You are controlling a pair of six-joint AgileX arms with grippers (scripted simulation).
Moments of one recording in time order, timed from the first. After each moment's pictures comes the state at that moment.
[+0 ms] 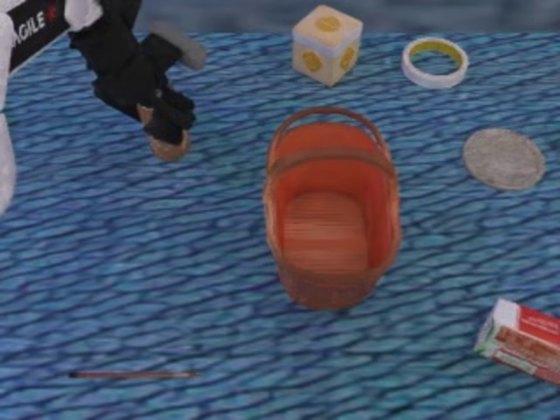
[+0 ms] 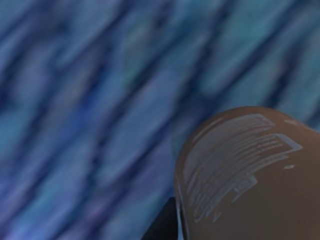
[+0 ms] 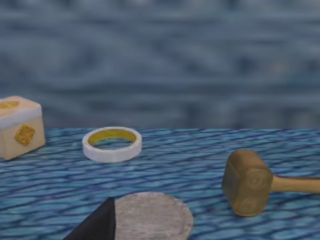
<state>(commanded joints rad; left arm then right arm) -0.20 2.53 2.21 -1.07 0.20 0.57 0.00 0.00 0.00 0.00 0.00 0.00</state>
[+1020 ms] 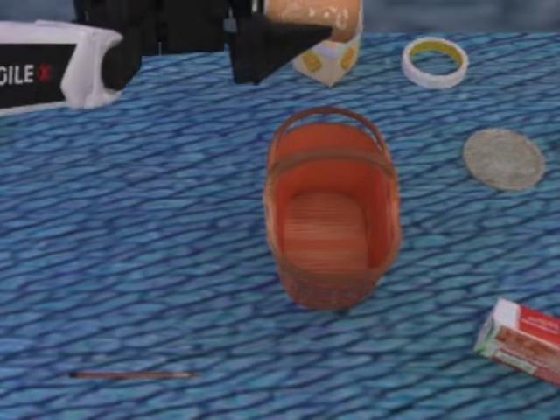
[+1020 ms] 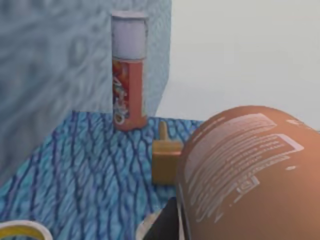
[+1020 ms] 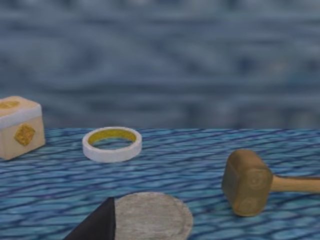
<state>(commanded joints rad) -0.31 2.11 1.46 0.51 1.17 0.10 0.00 0.00 0.00 0.00 0.00 0.00</state>
